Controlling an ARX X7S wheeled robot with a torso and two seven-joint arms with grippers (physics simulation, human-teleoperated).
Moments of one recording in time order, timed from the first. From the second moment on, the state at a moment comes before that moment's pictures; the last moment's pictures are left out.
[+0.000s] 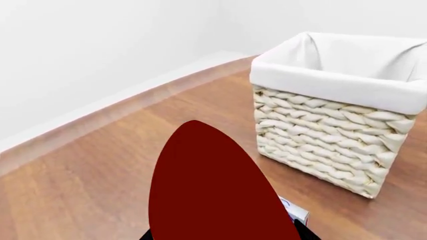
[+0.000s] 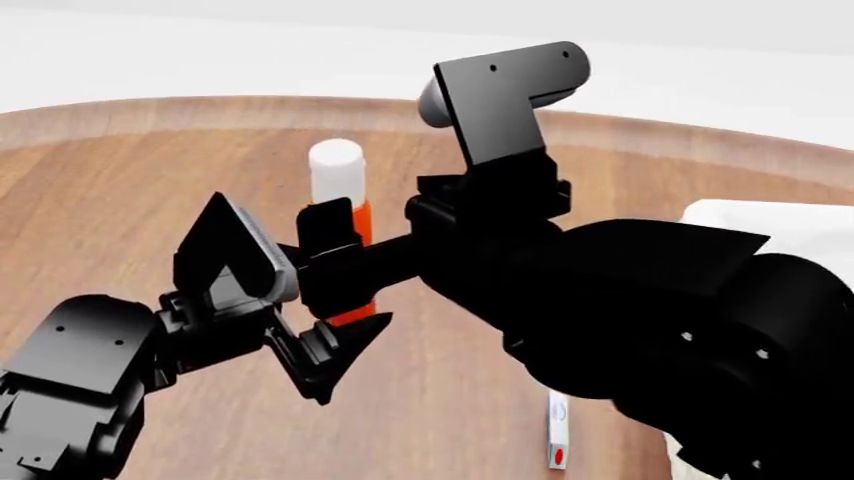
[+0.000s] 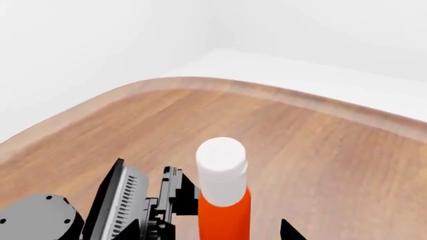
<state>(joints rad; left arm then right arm) -1.14 -0.04 0.25 -1.31 -0.01 0.12 0.85 1.19 0.44 -0.60 0.04 1.32 0.98 0.28</state>
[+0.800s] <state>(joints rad) -1.13 -0.04 0.26 -1.31 -0.01 0.12 0.85 1.23 0.34 -0.67 0.30 1.19 0.87 0.12</state>
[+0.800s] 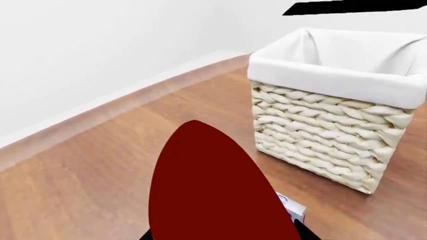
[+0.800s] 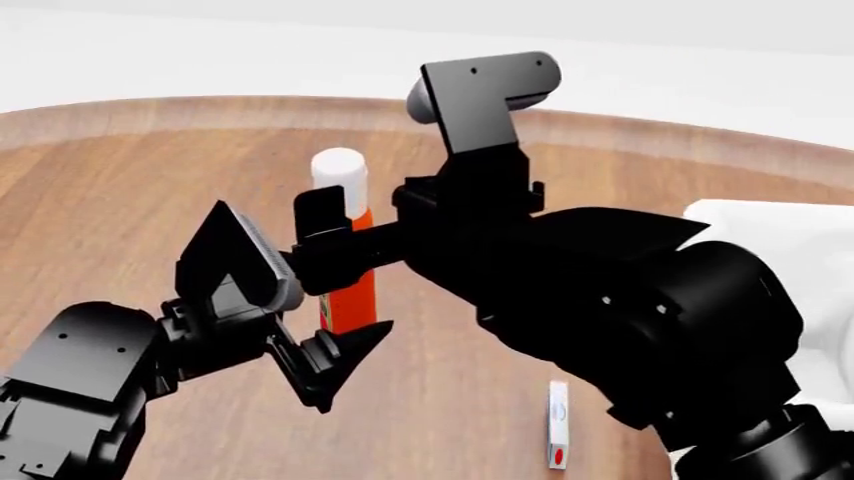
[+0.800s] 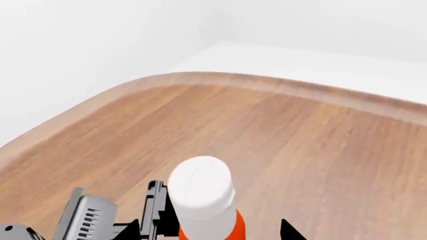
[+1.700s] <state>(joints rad) -1.12 -0.04 0.27 -1.31 -0.02 0.12 0.85 1.26 0.29 -0.73 0.42 1.15 0.83 0.07</state>
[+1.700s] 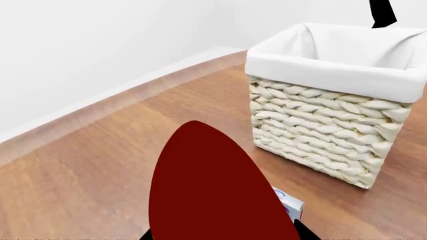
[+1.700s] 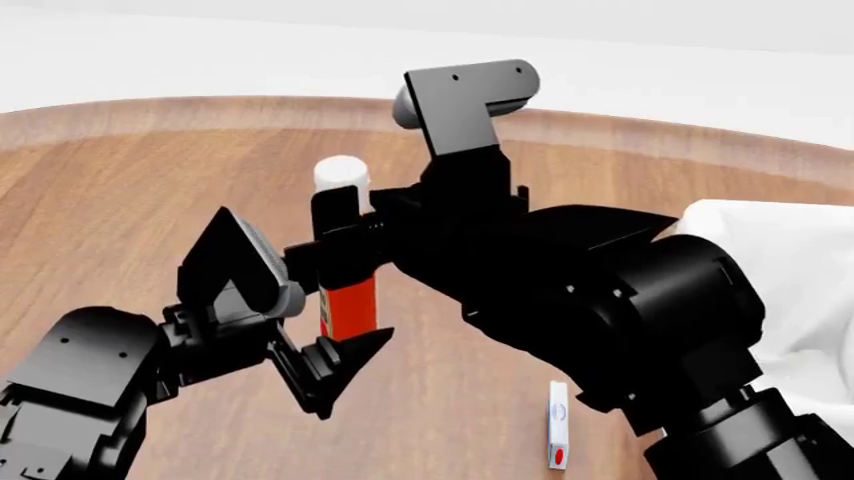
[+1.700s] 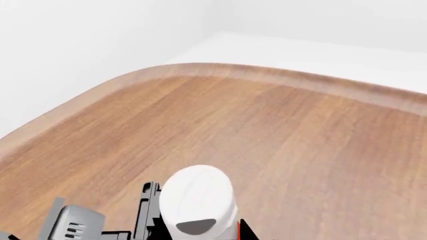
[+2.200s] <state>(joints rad) -1.12 -0.04 0.25 -1.31 -0.04 0.13 0.85 1.25 0.29 -0.74 0.43 1.14 0.81 0.07</state>
